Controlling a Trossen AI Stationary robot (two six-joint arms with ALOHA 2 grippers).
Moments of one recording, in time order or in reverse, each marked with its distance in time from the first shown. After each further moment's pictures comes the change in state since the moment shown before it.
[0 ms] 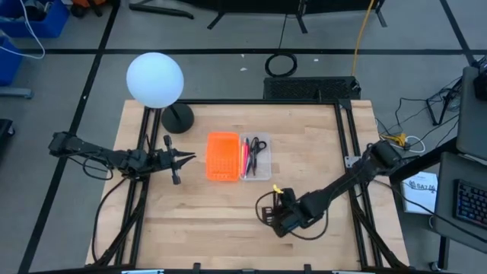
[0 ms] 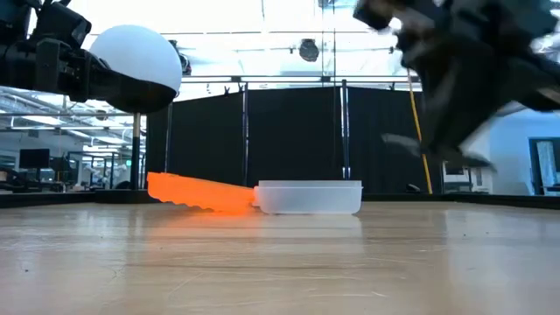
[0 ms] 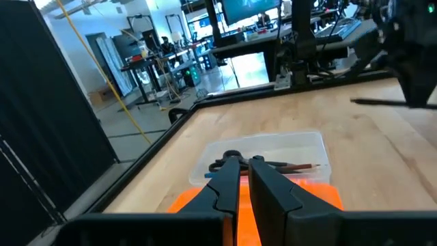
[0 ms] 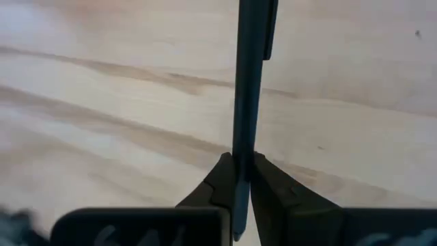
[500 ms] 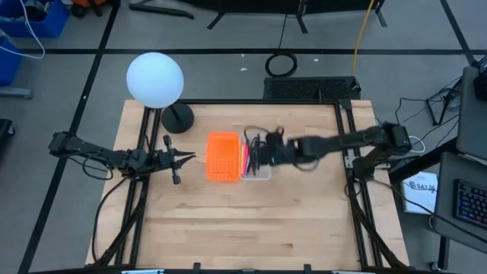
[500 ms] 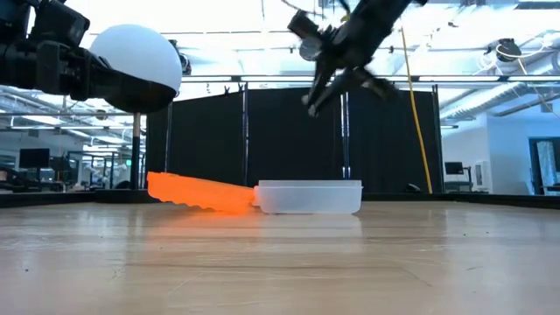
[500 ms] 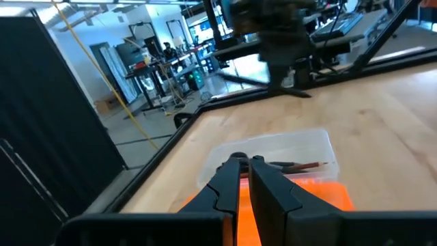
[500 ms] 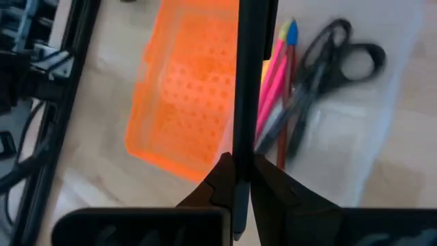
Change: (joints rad) left arm -0.001 0.000 0.000 0.011 -0.006 0.059; right arm -0.496 -0.198 0.004 0.135 -0.037 -0.640
